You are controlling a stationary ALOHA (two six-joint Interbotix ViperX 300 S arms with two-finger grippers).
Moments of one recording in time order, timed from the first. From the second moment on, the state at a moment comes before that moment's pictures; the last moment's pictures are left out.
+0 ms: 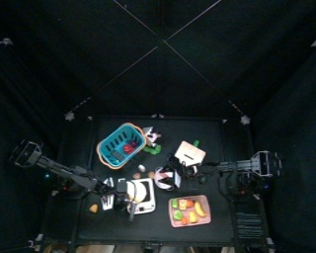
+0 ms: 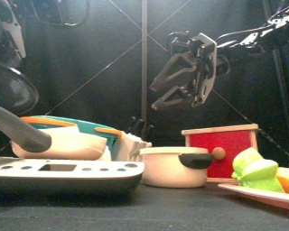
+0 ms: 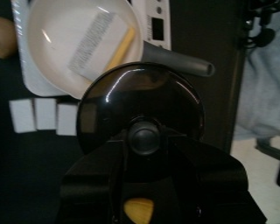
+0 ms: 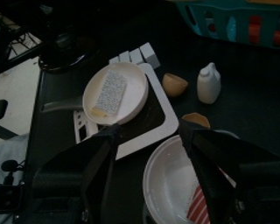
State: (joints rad) left arm -0.37 -0.44 0.80 0.02 0.74 -0.50; right arm -0.13 -0.12 0.78 -0.66 -0.29 0.97
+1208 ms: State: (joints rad) left arm -0.24 -0.21 0.65 0.18 0.72 -0.50; right arm -0.15 -0.13 0.83 -0.68 -0.29 0.97
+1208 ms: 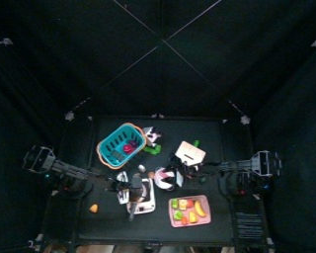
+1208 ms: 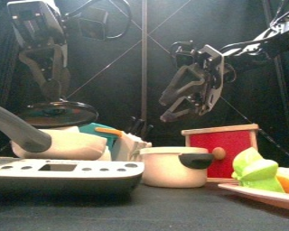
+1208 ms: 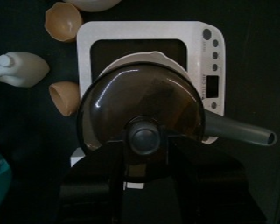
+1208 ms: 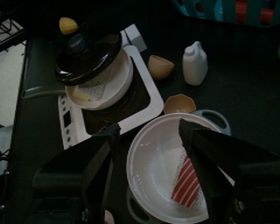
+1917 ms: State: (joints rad) left arm -0.24 -0.07 0.53 0.23 0.85 -0.50; right arm -0.15 -0.12 0.83 -0.68 -0.29 0.97
